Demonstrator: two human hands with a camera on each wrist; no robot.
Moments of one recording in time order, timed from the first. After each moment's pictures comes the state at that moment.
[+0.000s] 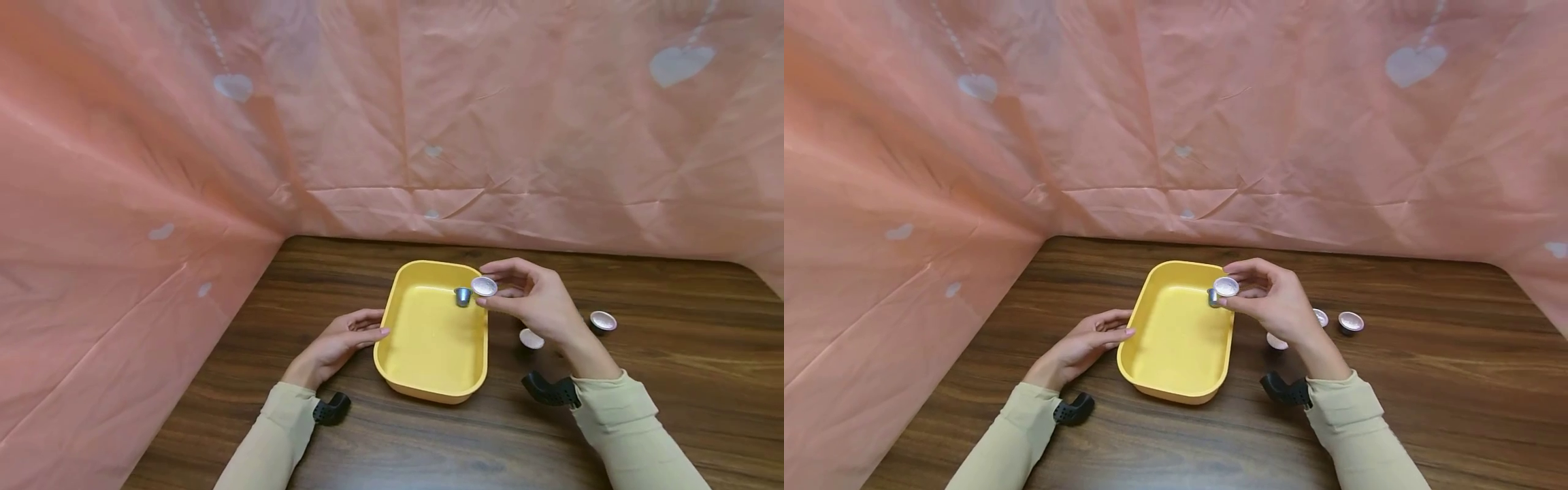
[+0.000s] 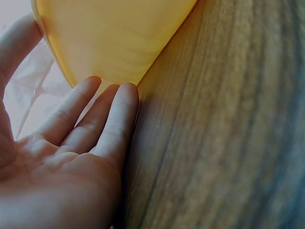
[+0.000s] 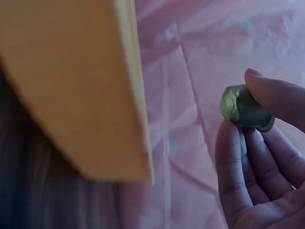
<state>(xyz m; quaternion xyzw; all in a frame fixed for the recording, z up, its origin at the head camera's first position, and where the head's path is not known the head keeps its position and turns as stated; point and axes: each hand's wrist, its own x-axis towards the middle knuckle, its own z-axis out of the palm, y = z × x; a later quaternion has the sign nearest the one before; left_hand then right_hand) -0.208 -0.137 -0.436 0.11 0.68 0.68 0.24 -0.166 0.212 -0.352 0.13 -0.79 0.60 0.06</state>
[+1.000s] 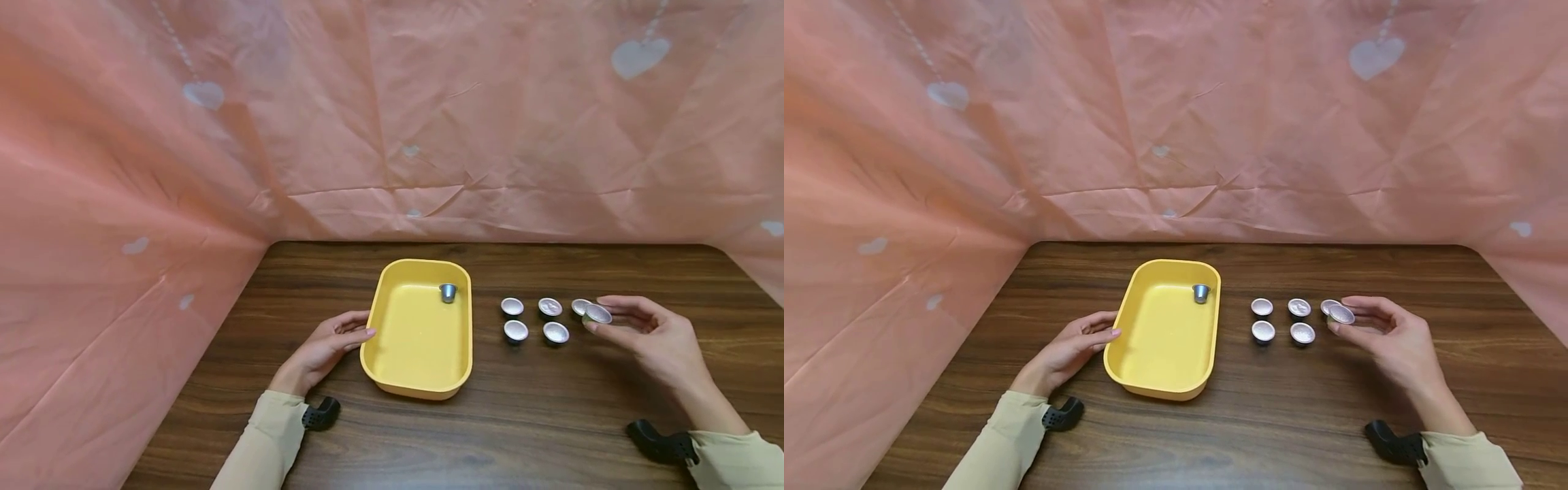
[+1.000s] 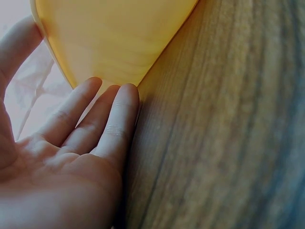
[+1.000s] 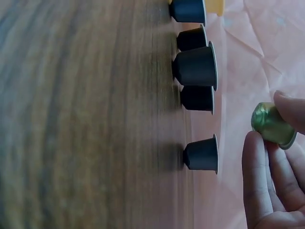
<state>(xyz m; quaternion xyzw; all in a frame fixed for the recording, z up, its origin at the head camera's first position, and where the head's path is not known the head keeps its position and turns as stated) -0.204 -0.143 -0.433 0.11 0.69 0.68 0.24 -0.096 0.360 -0.408 -0.04 -0.79 0.60 0.16</state>
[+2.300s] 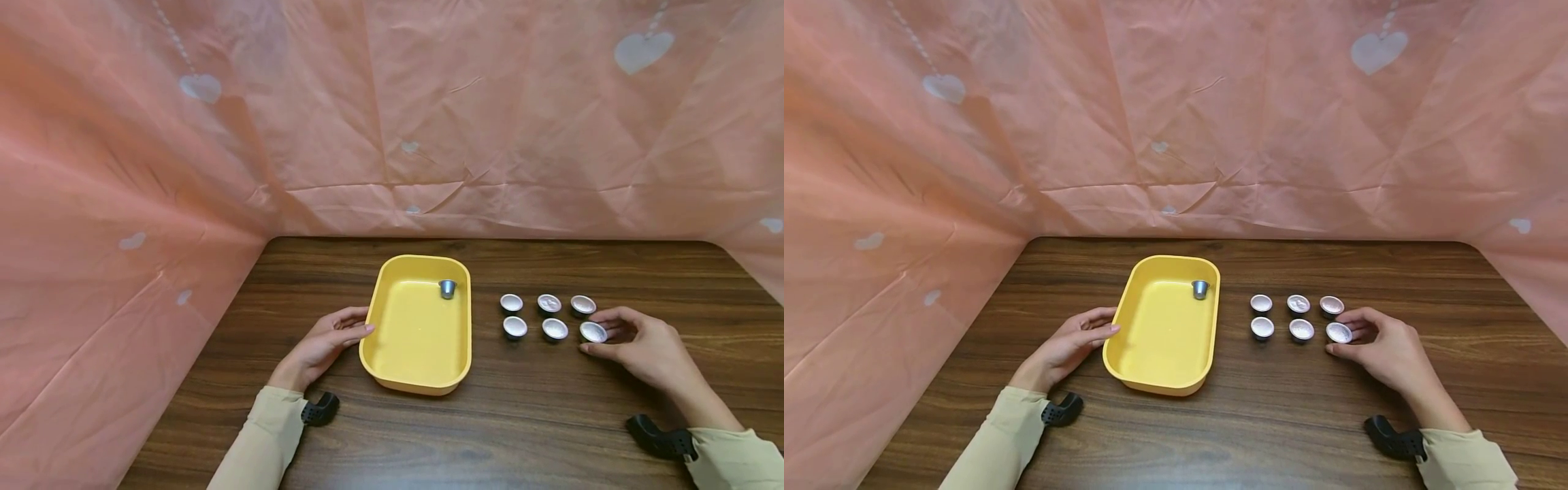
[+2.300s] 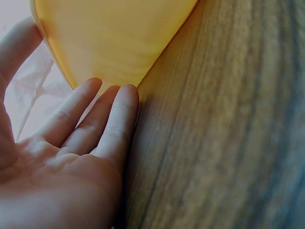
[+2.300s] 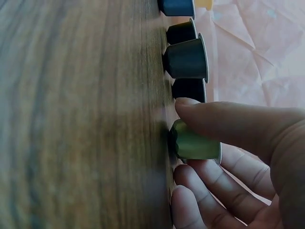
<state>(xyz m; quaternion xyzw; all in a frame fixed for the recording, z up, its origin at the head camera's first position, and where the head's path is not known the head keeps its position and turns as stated) -0.205 -0.142 -0.430 0.10 0.69 0.68 0.24 -0.099 0.365 -0.422 -0.05 -0.94 0.32 0.11</state>
